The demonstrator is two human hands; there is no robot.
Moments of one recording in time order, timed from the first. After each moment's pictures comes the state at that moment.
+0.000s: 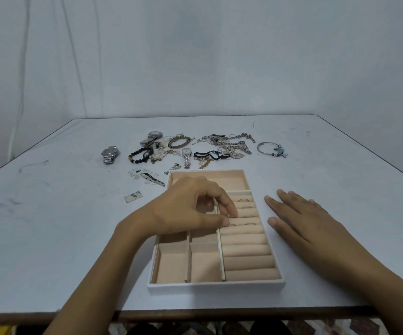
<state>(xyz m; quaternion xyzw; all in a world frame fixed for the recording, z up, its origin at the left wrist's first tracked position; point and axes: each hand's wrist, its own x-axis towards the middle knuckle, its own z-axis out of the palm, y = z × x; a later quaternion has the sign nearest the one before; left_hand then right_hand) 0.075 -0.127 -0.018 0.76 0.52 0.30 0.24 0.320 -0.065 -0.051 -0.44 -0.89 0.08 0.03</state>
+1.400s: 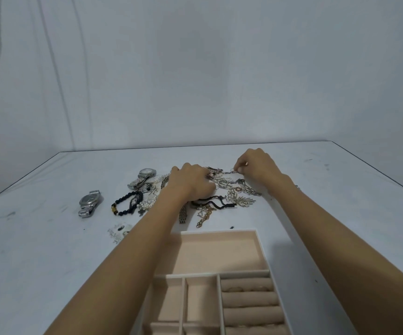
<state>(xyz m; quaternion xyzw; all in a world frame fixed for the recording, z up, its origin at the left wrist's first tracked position) 0.006 0.084 -0.023 0.63 0.78 0.03 0.01 0.157 0.201 -0.029 -0.44 -0.87 0.09 0.21</state>
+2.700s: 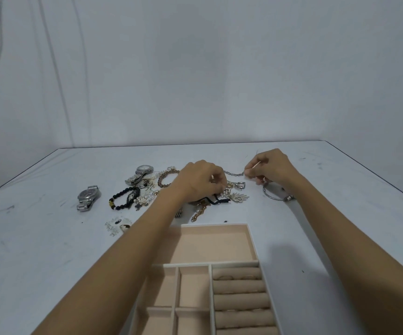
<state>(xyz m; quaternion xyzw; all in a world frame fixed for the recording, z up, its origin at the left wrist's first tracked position) 0.021 0.077 -0.023 0.74 0.65 0.19 0.03 0.209 0.174 -0.018 -0.43 -0.76 0.38 0.31</state>
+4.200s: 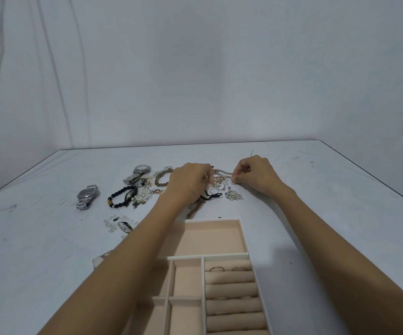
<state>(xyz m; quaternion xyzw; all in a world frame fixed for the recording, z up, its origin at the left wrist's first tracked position) 0.034 0.060 -0.024 0.66 0.73 0.20 -0.01 0.196 0.161 -0.034 -0.43 -0.82 0.26 0.27</state>
